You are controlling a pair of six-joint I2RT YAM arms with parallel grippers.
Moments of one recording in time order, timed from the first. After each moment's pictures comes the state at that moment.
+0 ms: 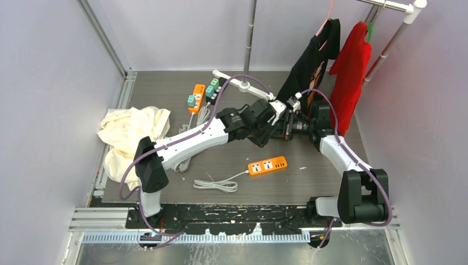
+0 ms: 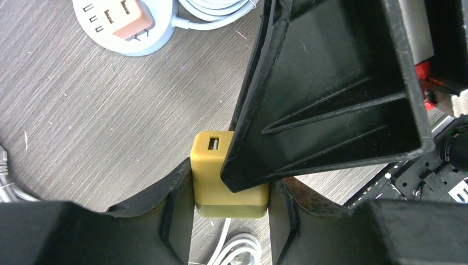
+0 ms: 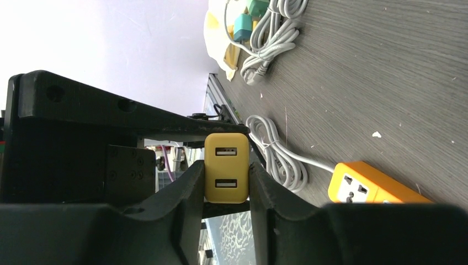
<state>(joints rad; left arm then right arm) -1.06 1.89 1.83 -0.78 -0.14 -0.21 0.05 1.30 0.75 -0.03 -1.16 0.70</state>
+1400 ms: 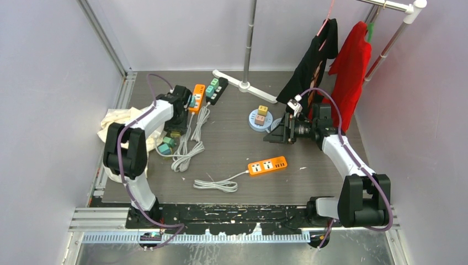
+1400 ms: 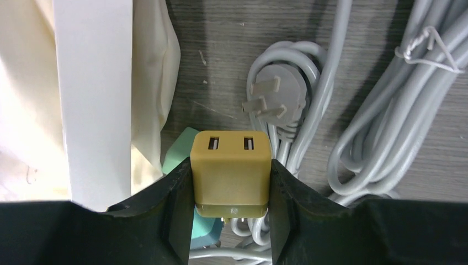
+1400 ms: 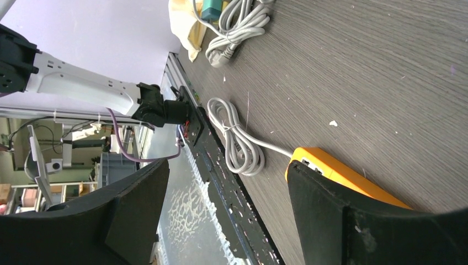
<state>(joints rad) -0.29 1.79 1.33 -0.82 -0.29 -0.22 0.02 1.27 0.78 -0.29 -1.14 0.31</state>
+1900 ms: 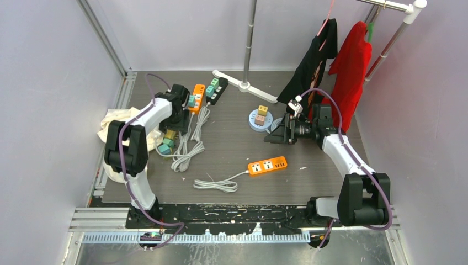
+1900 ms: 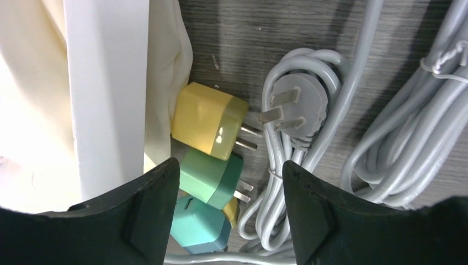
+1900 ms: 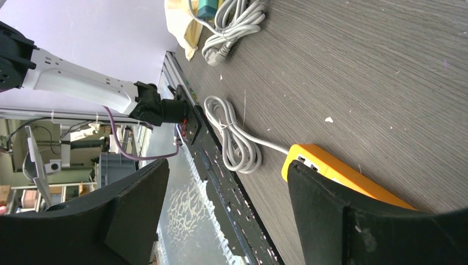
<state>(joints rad) -0.26 1.84 1.36 -0.84 -0.29 -0.21 0.01 1.28 0.79 -0.32 -1.14 0.28</state>
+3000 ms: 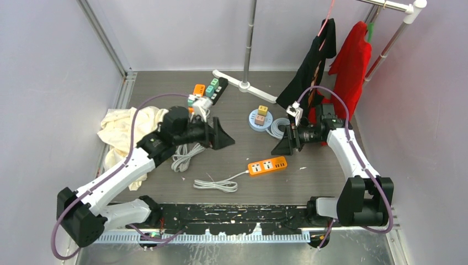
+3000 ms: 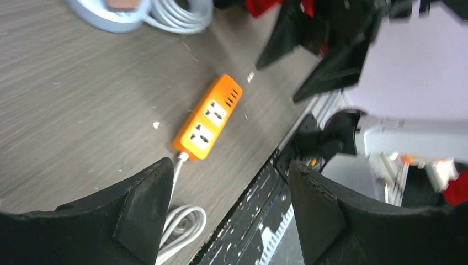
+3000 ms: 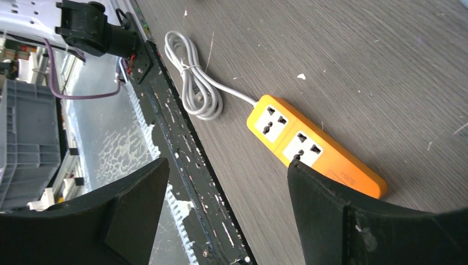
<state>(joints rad) -0.60 1.10 0.93 -0.22 0.44 -0.58 -0.01 1.28 0.93 -0.88 -1.09 -0.39</state>
